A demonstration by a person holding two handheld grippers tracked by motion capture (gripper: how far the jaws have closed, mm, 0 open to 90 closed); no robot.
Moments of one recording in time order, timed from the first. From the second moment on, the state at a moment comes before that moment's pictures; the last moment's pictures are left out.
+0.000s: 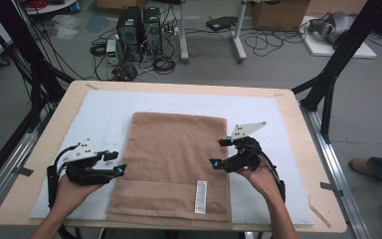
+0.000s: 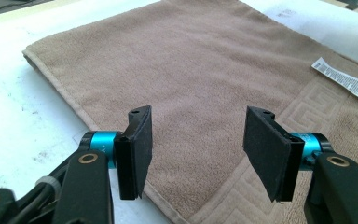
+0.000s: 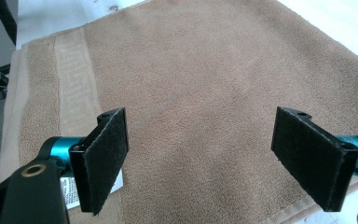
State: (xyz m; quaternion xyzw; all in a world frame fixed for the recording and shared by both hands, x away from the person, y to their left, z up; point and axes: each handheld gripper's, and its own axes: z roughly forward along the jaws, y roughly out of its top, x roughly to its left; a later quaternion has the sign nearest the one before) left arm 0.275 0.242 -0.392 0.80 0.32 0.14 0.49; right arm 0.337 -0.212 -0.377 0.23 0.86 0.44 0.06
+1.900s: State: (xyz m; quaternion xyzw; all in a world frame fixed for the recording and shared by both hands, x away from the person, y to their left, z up) left arm 0.304 0.241 -0.385 0.80 0.33 0.16 0.47; right arm 0.350 -0.205 -0.374 0.23 0.87 0.43 0.06
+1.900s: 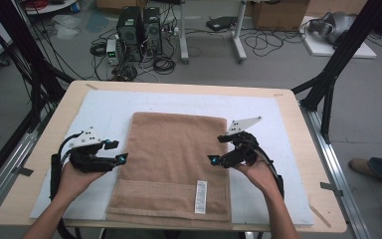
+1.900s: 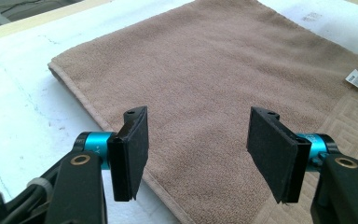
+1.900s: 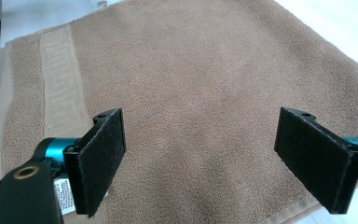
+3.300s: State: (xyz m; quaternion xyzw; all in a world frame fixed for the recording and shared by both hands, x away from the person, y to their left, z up) left arm 0.449 0.228 -0.421 0.76 0.45 0.16 0.43; right arm 0.461 -0.226 -0.411 0.37 0.86 0.34 0.13
